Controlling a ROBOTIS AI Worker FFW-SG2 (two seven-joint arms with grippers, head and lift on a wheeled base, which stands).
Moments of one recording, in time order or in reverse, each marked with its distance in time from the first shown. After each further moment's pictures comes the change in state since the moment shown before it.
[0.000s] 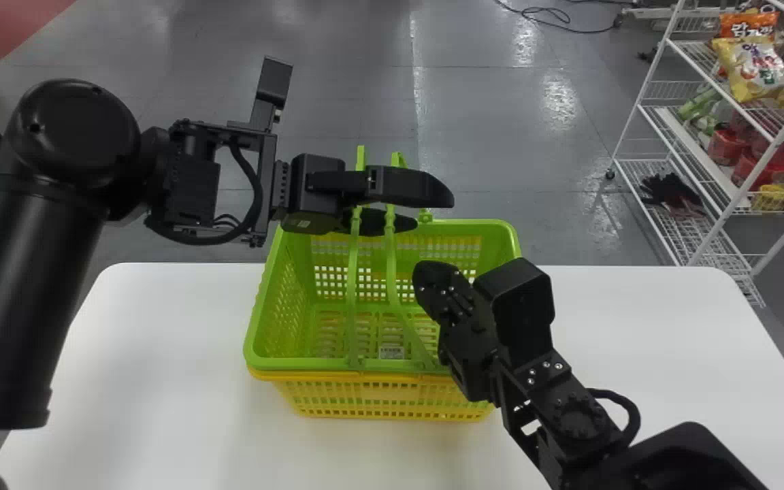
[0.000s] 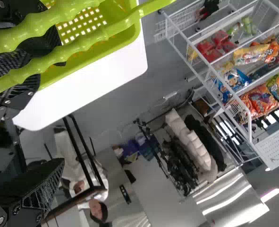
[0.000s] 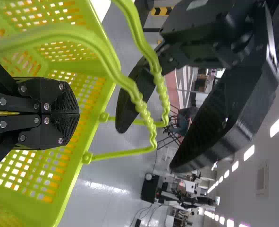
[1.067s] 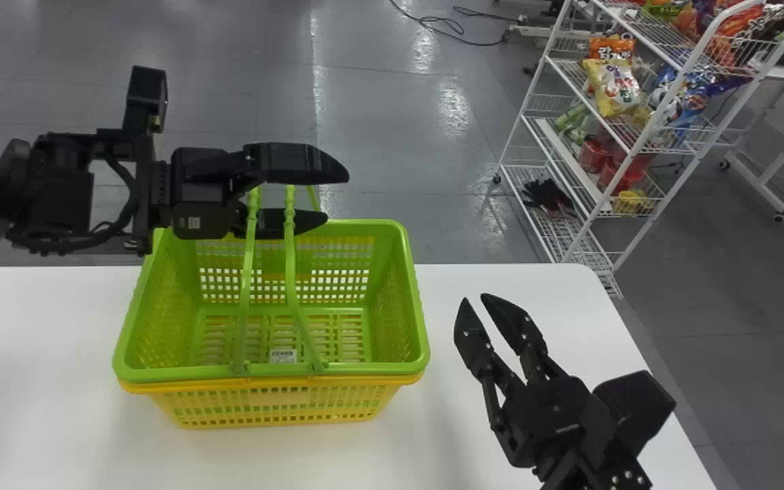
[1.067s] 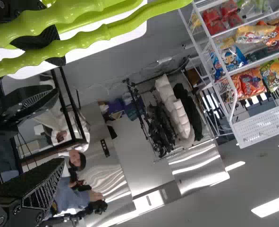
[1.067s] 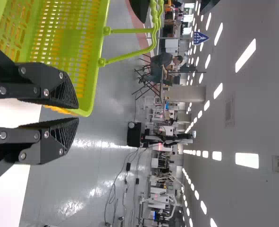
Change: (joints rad) left arm -0.019 -0.041 0.041 0.166 0.103 -0.023 -0.049; right arm 0.364 -0.005 -0.366 -0.014 -0.189 -0.512 0.035
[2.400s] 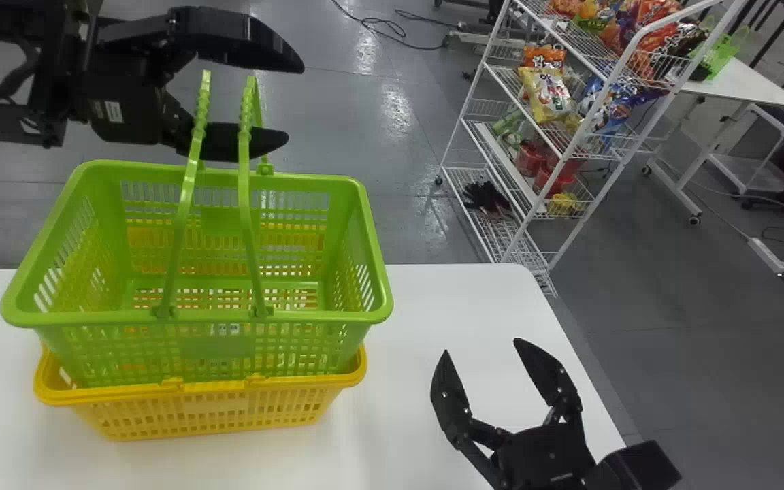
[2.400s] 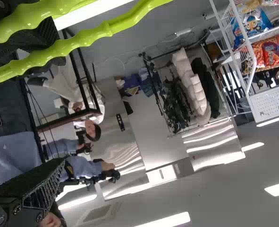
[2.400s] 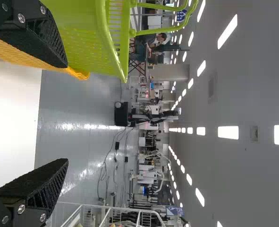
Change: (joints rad) left arm -0.292 0.000 -0.048 0.274 0.290 0.130 0.155; right arm 0.095 0.024 -0.102 0.102 -0.089 -0.253 0.023
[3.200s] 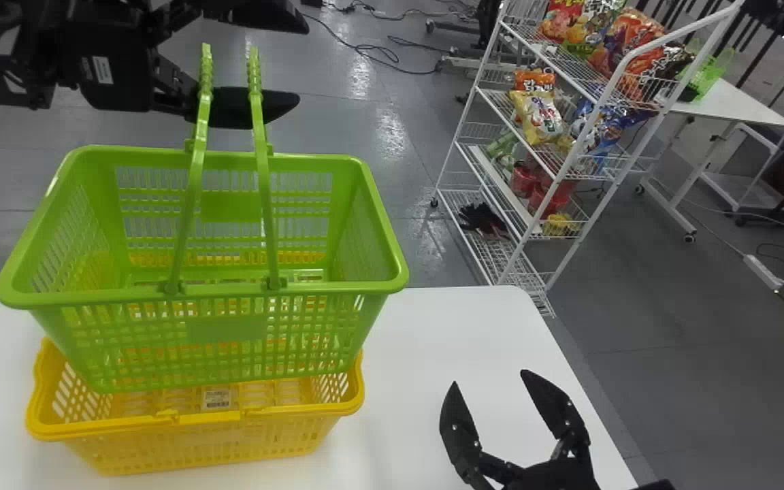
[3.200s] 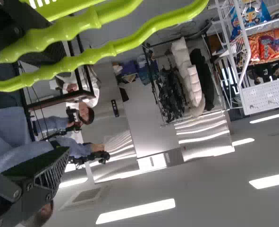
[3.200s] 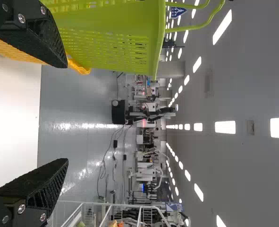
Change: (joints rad) left arm -0.163 0.007 -0.055 0.223 0.165 0.000 0.082; right arm -0.012 0.002 -0.021 0.063 -0.037 -0.062 0.020
